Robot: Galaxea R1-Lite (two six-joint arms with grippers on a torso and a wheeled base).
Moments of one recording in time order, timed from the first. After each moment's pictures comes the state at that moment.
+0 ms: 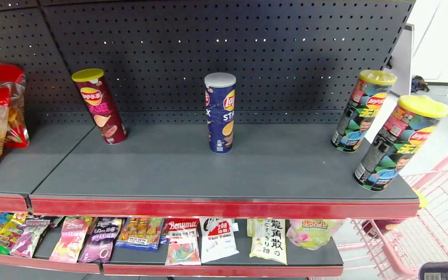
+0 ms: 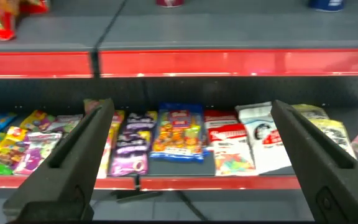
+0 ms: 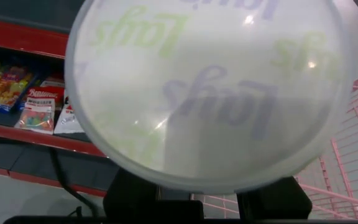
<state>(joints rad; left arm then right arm) 0.00 0.00 0.00 0.00 -0.01 0.02 -0.01 0.19 -0.31 0.23 0.12 -0.15</state>
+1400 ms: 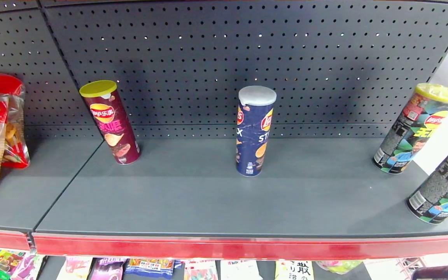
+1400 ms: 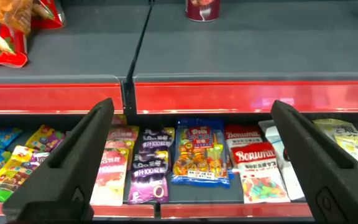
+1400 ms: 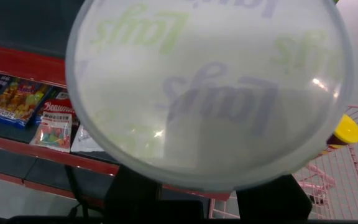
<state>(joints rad) 0.00 0.00 0.00 0.00 -0.01 0.01 0.00 0.20 -0.29 0.23 0.15 -0.15</state>
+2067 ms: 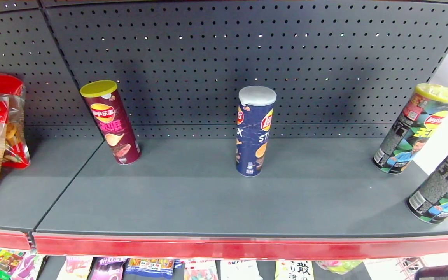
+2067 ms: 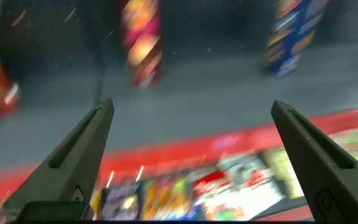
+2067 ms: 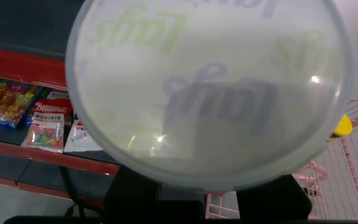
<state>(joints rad) -0.03 0.14 -0.25 -0.01 -0.22 0.00 -0.02 0.22 -0.29 0.23 0.13 -0.15</state>
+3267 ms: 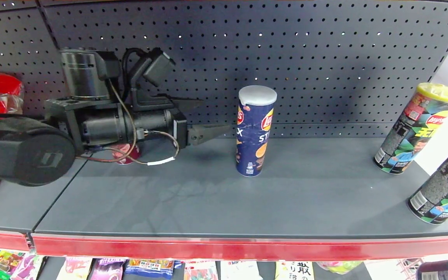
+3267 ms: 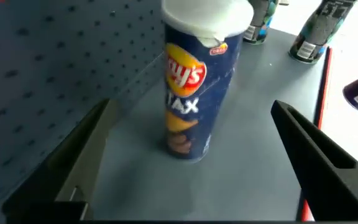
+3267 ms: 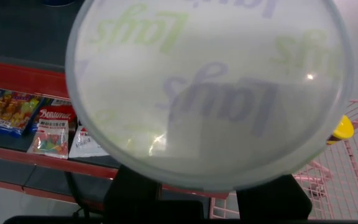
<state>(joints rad) -0.46 1.75 -1.12 -0.50 -0.59 0.14 -0.01 0.25 -0.33 0.23 0.12 -0.12</state>
